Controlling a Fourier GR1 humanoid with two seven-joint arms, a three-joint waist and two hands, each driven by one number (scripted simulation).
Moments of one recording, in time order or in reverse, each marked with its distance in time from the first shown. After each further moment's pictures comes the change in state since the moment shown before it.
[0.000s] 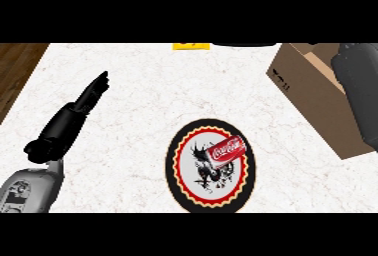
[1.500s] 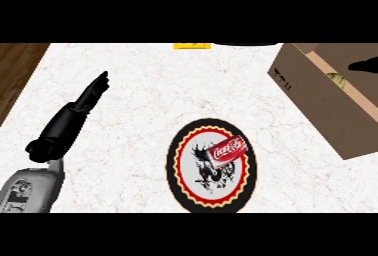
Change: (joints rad) left arm -0.003 -0.018 0.020 0.014 -0.023 -0.017 -0.013; right arm 0.006 -0.255 -0.332 0.415 -0.317 0.414 -0.595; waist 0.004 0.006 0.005
